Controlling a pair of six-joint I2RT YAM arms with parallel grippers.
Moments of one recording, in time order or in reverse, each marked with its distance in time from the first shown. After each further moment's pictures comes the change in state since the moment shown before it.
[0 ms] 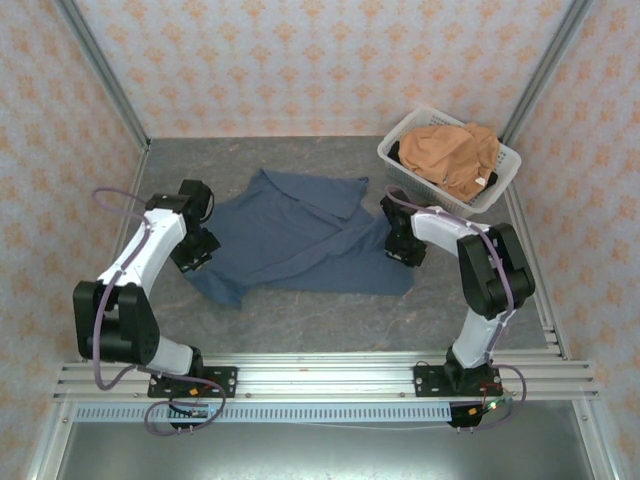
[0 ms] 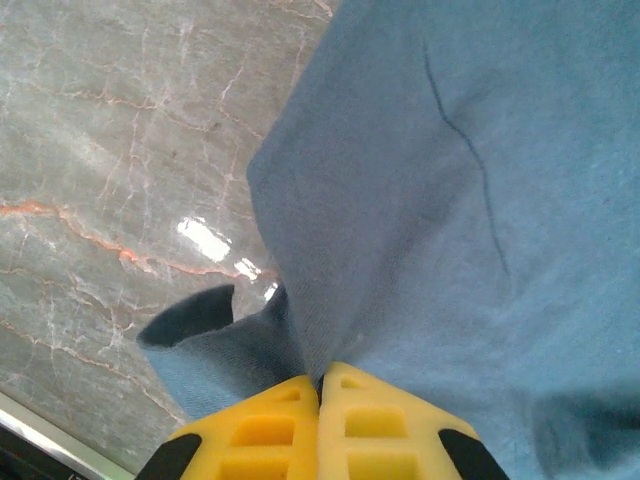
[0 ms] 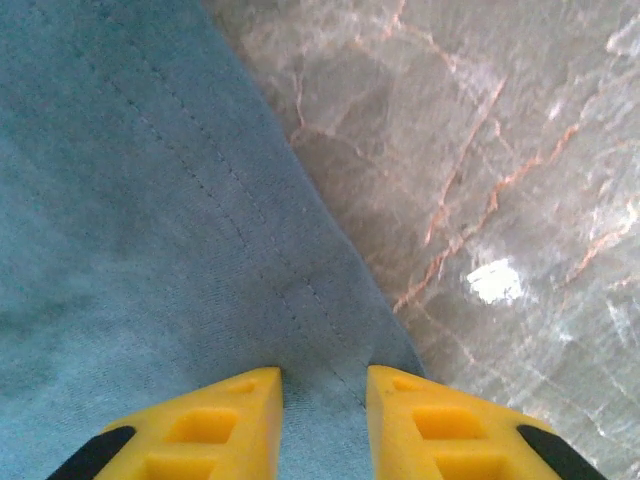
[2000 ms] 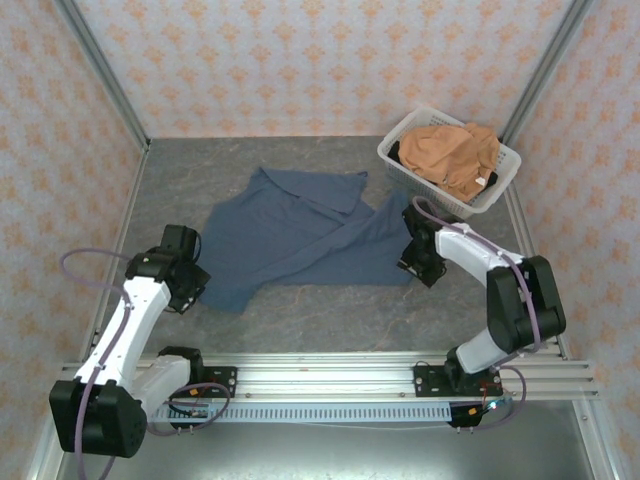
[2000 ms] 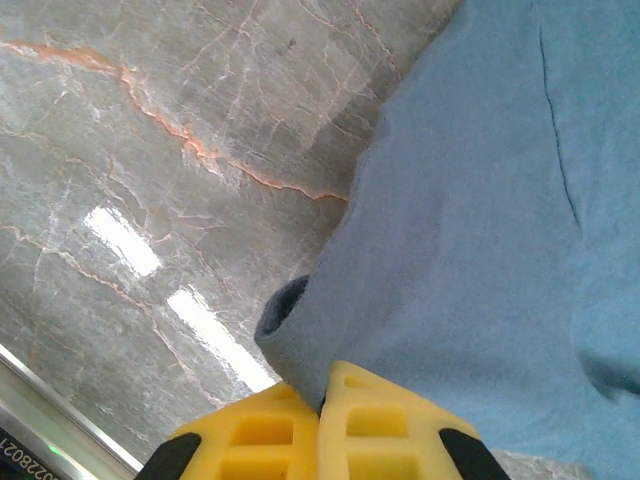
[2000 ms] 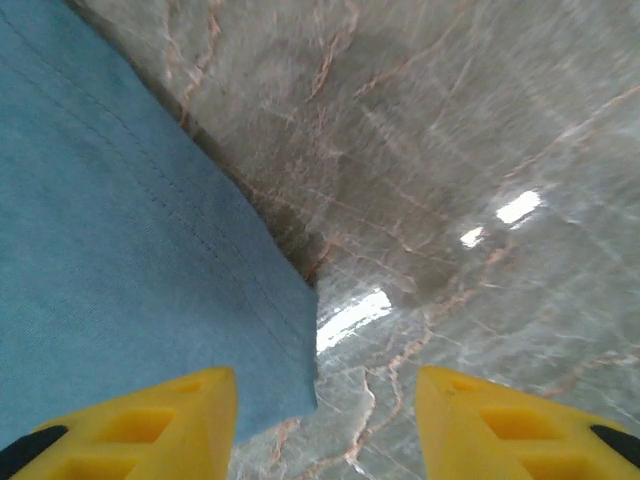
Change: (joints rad) left arm 0.005 -0.506 -0.383 0.075 0.007 -0.255; right arm -0.063 -0.246 -0.196 -0.063 -0.110 0.137
